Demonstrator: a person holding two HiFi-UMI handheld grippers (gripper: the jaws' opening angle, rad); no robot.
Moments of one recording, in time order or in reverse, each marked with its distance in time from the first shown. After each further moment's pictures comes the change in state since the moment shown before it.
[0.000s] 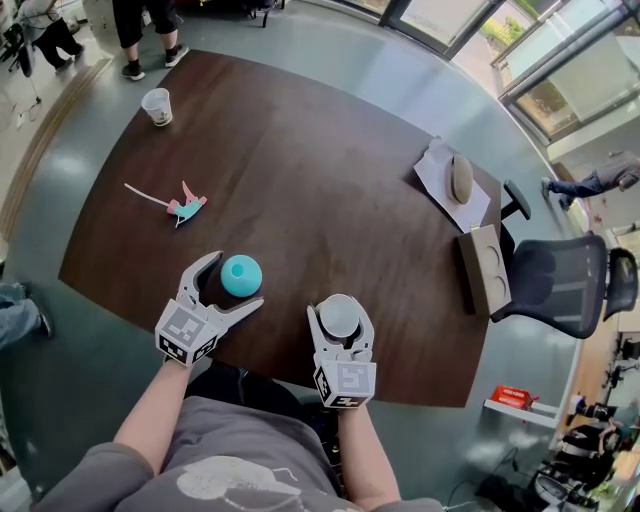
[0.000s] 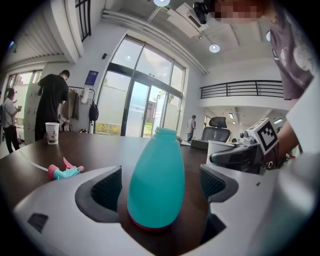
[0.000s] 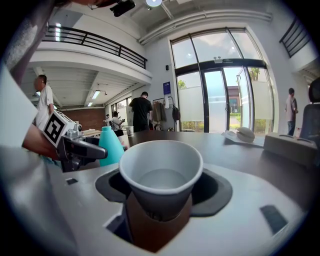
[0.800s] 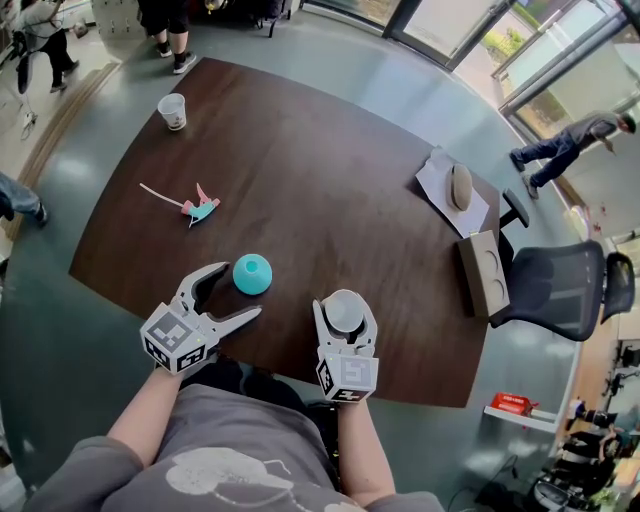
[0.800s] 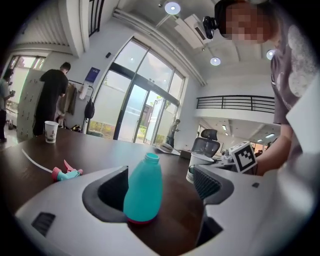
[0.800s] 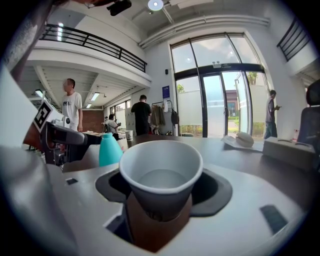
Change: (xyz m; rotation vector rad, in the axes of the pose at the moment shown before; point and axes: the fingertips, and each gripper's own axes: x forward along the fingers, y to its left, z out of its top) left arm -0.049 -0.020 0.034 -0.080 -0.063 -0.106; right arm -0.001 0.008 0.018 -0.005 -0.044 -0.025
